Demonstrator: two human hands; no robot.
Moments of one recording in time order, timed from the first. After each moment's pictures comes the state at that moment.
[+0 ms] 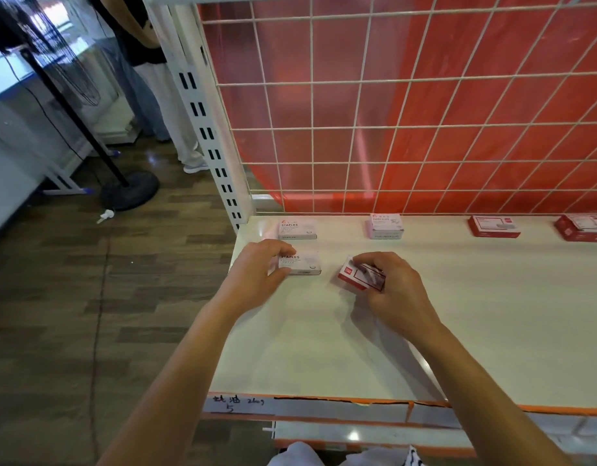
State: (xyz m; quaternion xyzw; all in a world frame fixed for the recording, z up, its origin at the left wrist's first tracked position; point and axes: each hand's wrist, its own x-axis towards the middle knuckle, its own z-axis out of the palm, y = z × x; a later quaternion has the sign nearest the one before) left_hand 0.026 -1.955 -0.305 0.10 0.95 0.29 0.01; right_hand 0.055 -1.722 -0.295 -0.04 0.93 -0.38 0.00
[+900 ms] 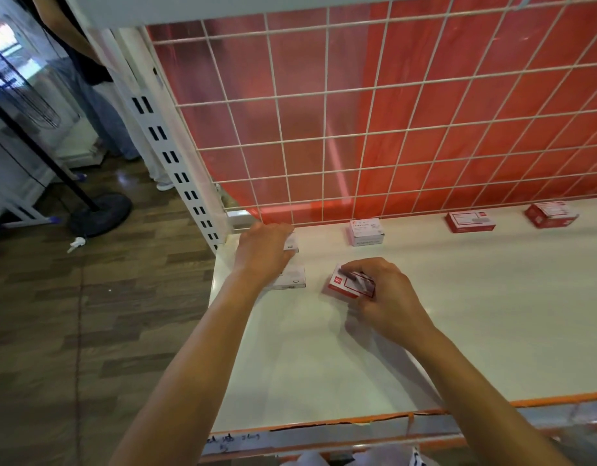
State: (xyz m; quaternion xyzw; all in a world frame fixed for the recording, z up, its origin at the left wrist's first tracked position) left_hand -0.048 -1.912 -0.303 0.11 0.99 0.09 -0.04; right_hand 0.052 -1.720 -0.289 -0.02 0.93 -0.36 0.02
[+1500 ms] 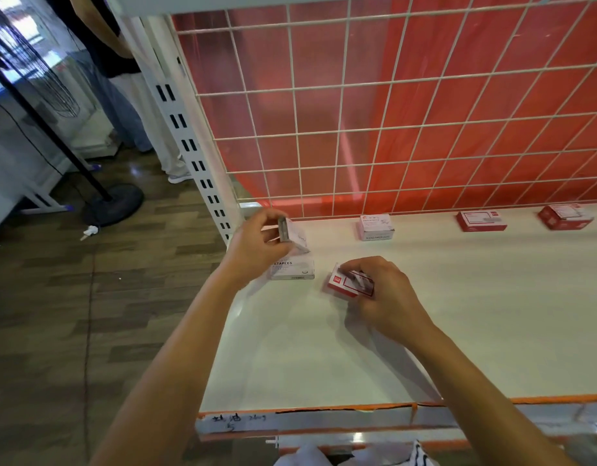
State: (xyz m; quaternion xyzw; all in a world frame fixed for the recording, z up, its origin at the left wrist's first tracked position) left_hand -0.021 -1.944 -0.294 0.02 0.81 0.58 0.04; right_hand 0.056 -1.729 -0.294 -0.05 0.93 -0.35 0.02
